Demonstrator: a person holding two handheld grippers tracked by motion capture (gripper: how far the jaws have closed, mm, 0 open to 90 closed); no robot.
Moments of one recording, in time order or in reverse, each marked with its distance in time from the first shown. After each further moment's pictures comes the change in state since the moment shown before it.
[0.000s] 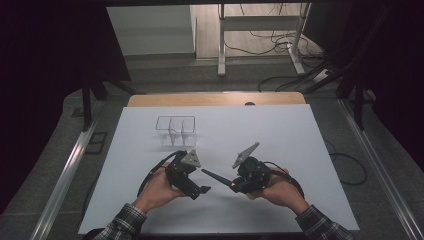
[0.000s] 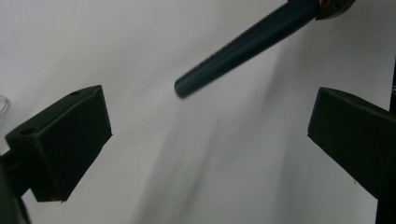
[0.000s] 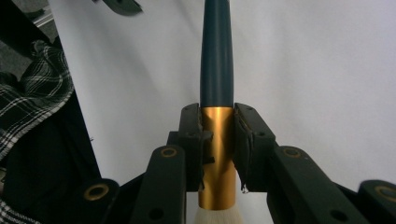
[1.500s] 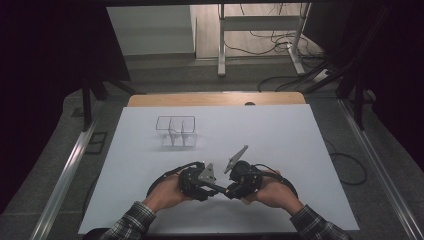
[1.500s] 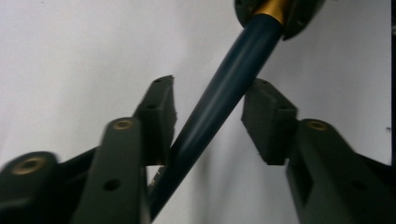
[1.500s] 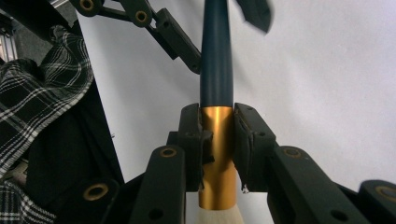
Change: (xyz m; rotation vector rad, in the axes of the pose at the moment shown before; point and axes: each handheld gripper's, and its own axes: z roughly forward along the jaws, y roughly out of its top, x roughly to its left) left arm -0.030 0.012 0.023 0.123 -0.026 0.309; right arm 0.010 0.010 0.014 0.075 0.067 -0.020
